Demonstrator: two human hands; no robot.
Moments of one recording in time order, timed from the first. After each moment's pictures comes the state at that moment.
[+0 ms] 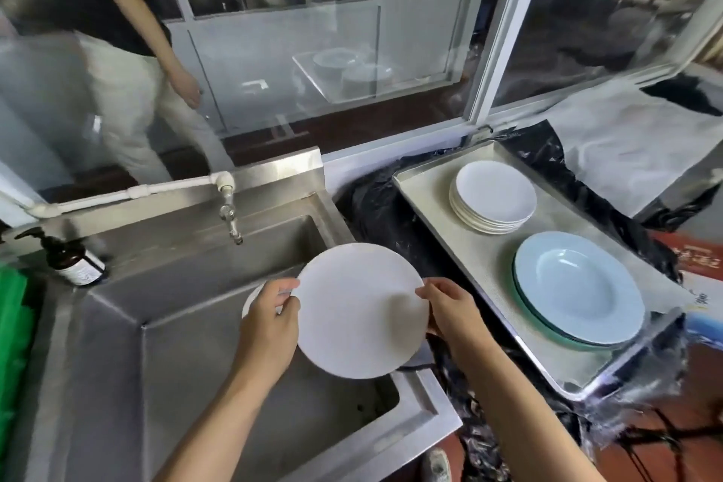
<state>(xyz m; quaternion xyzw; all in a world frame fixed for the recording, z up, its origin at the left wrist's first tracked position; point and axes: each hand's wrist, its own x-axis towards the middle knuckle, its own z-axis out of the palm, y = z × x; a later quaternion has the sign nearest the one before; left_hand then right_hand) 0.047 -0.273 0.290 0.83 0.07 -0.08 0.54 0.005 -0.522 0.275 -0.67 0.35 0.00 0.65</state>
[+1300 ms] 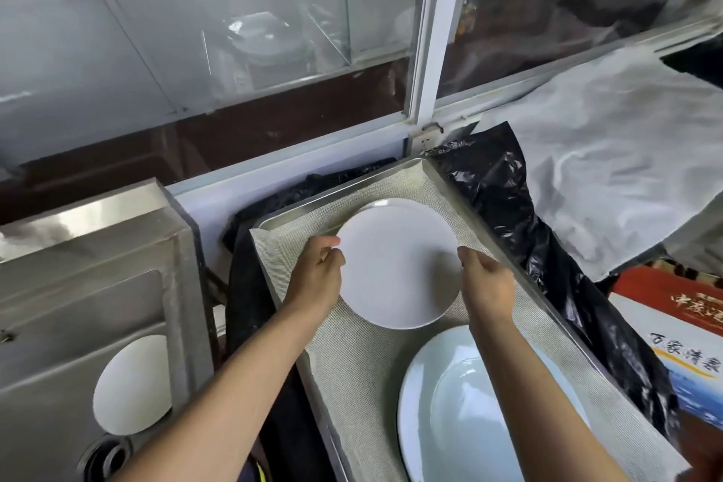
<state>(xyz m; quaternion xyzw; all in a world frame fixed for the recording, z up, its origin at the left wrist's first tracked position) 0.252 -0.698 0.236 0.79 0.09 -0.18 0.58 0.193 -0.909 0.204 -0.66 0.47 -0.11 0.58</state>
